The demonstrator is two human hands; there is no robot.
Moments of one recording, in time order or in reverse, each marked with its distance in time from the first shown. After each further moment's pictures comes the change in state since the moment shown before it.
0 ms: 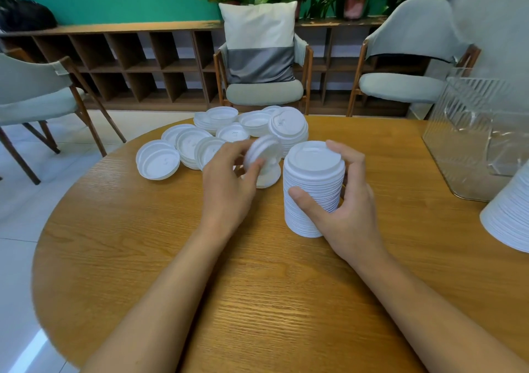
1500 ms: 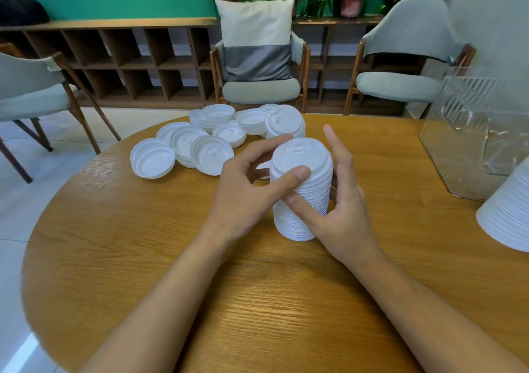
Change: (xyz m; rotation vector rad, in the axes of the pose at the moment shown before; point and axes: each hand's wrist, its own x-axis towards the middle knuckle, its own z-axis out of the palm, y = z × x) left_hand -0.015 0.044 -0.004 -0.500 -0.306 -0.076; right_hand 0.000 -0.004 0.004 0.072 -0.070 -0.035
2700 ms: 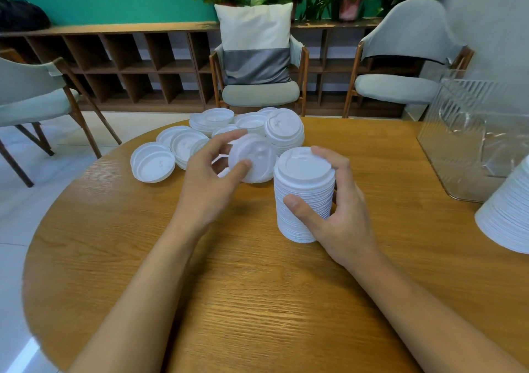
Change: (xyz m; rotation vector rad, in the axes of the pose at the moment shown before) left_hand 0.013 -0.011 -0.042 0.139 0.148 -0.069; right_hand -0.002 0.006 -0.004 -0.066 -0.017 0.042
